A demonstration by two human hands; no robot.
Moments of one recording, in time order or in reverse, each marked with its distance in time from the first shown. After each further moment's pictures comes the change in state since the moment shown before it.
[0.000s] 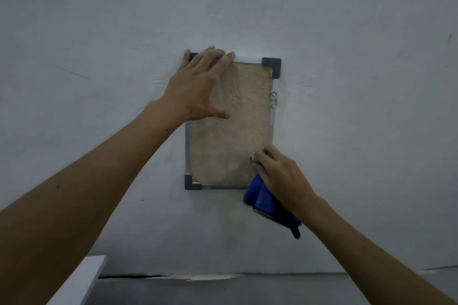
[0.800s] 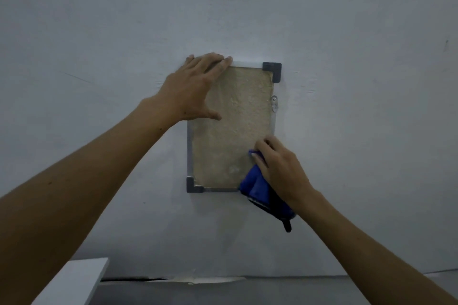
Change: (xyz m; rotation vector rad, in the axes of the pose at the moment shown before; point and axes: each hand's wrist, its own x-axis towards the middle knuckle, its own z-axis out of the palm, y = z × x) left_hand -0.004 -0.008 -0.014 0.036 -0.057 0.047; right_hand 0.018 -0.004 -0.005 0.038 0.113 0.020
